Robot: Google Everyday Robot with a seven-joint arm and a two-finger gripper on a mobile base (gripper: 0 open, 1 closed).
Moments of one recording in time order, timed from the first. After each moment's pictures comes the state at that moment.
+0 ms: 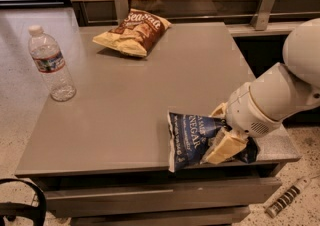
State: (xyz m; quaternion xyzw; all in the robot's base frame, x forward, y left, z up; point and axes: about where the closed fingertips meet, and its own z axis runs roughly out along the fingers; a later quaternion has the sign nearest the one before) arm 0.412 -0.122 0.814 -0.64 0.73 0.15 0.20
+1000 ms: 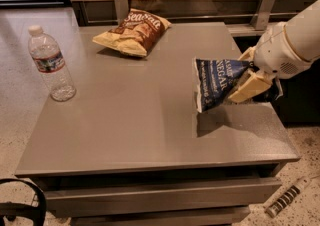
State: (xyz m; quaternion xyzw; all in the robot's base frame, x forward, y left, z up) arm 0.511 -0.178 0.898 -0.63 0.72 0.06 0.28
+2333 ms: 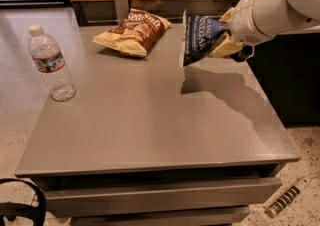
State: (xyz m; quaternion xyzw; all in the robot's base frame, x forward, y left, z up) arm 0.625 -0.157 0.947 -0.60 0.68 -0.11 0.41
